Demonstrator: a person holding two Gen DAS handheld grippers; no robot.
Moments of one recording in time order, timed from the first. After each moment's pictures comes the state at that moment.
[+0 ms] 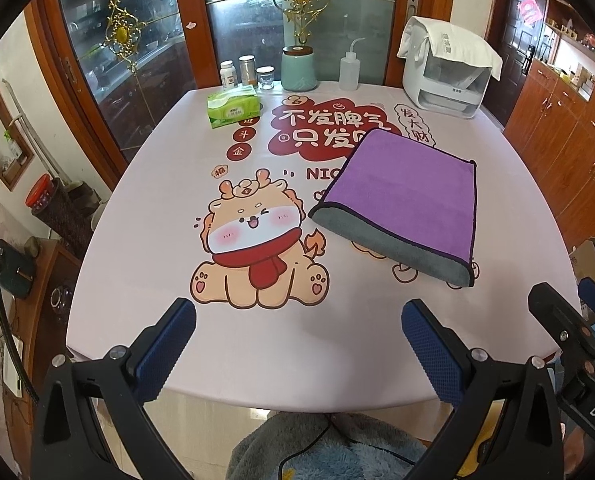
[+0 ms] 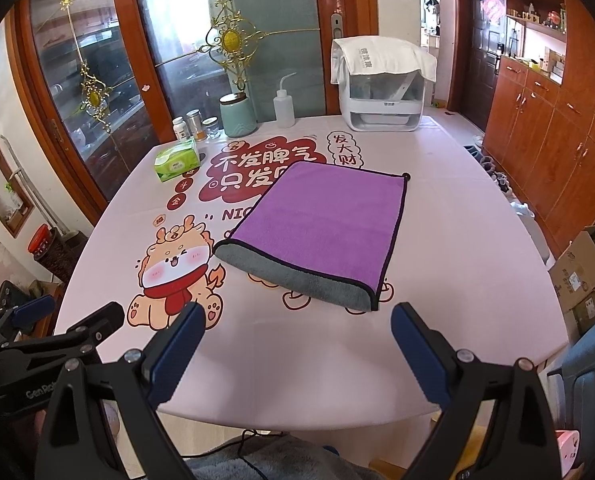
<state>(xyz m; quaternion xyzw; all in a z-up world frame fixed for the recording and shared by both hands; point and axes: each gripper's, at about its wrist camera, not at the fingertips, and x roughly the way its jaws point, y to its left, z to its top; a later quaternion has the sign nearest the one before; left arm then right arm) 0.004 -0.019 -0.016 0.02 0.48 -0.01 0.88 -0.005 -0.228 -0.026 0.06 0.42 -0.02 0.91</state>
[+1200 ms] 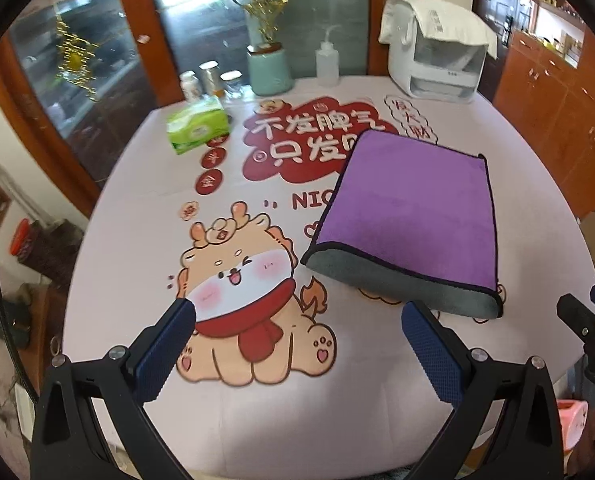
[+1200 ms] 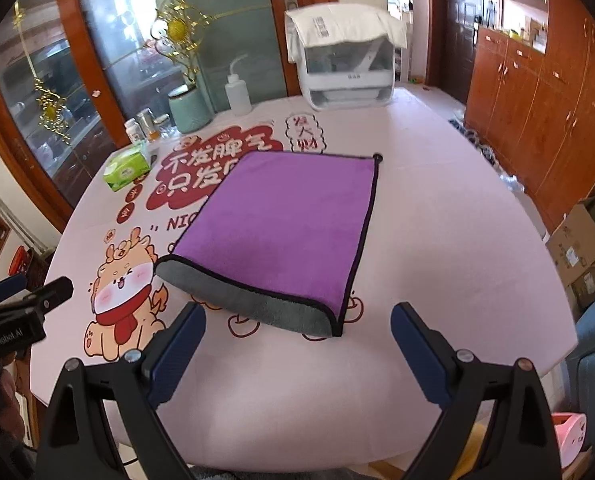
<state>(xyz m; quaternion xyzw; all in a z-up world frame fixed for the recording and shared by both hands) 0.120 -0.034 -0.052 0.07 0.49 -0.06 0.87 0.063 -0.295 -0.087 0.11 0.46 -0.06 0.88</state>
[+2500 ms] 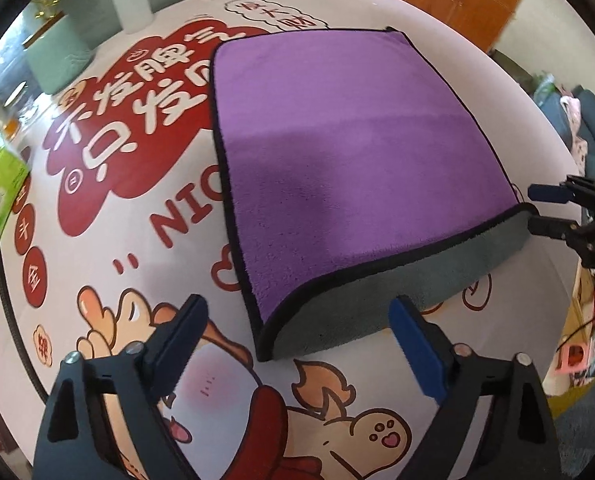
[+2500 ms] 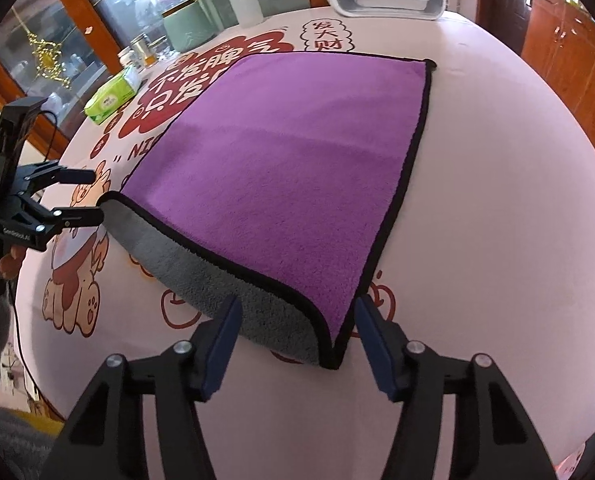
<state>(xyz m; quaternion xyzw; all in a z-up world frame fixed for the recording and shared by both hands) 0.257 -0.076 -0.196 0.21 0.56 -0.35 0.72 0.129 -0.327 -0.214 0.10 0.54 0.04 0.83</state>
